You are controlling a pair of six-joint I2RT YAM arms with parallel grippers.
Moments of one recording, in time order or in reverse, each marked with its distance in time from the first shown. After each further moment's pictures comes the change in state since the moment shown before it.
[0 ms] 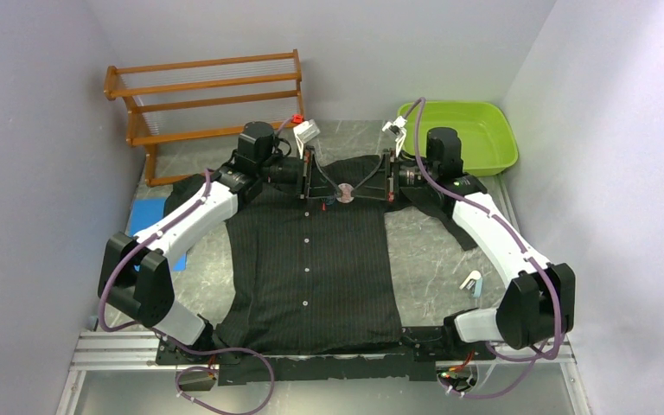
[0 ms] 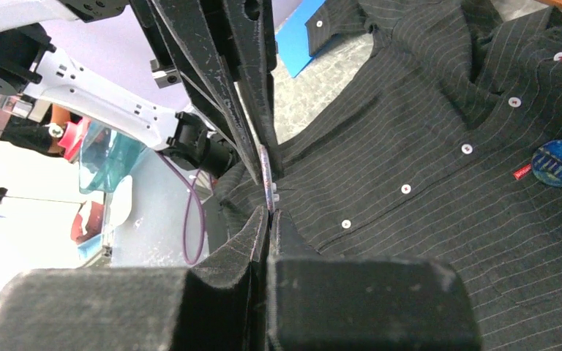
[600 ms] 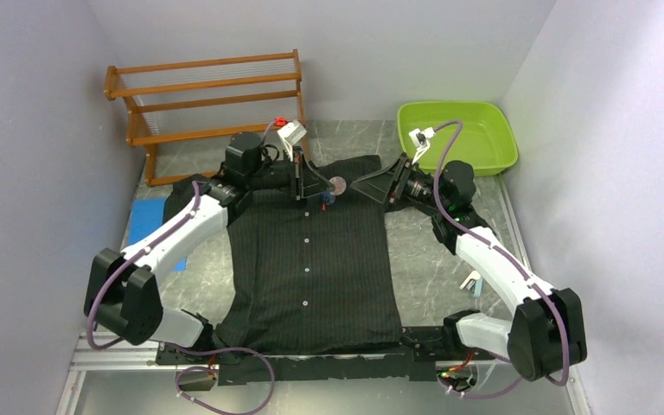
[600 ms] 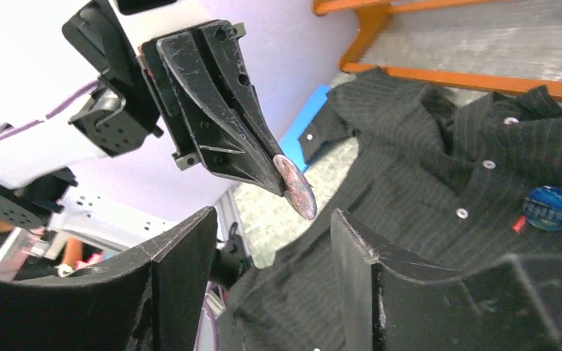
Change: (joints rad) left arm 0.015 -0.087 -0.115 0.100 -0.149 -0.055; right arm 0.017 -0.182 -0.327 0.589 0.283 0.435
